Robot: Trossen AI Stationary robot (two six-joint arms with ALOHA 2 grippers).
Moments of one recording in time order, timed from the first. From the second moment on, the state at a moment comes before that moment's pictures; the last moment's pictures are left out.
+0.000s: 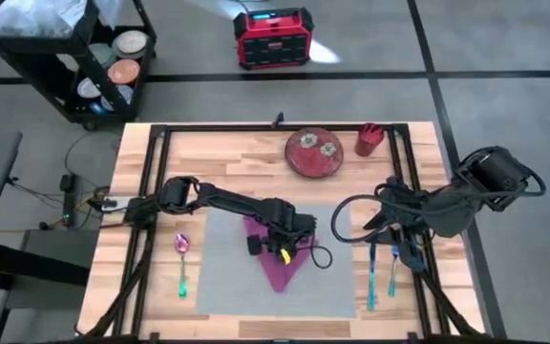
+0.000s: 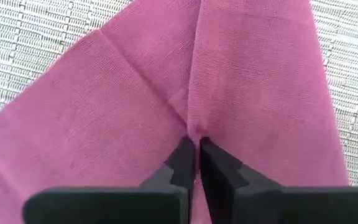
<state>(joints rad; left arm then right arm) -0.11 2.29 1.84 -1.00 0.18 1.25 0.63 1.57 2.35 -1.57 0.29 0.74</state>
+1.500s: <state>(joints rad) -0.03 1.90 2.32 -1.52 -0.47 0.54 0.61 1.59 2.35 -1.56 0.32 0.76</state>
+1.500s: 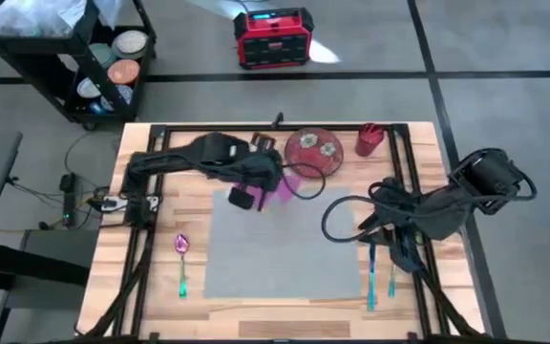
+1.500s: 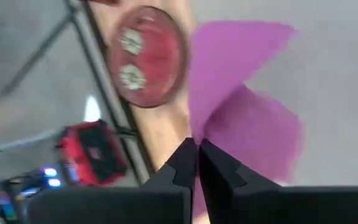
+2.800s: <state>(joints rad) -0.20 1.95 1.72 -1.18 -0.21 0.09 0.75 1.59 2.35 -1.53 0.34 0.83</state>
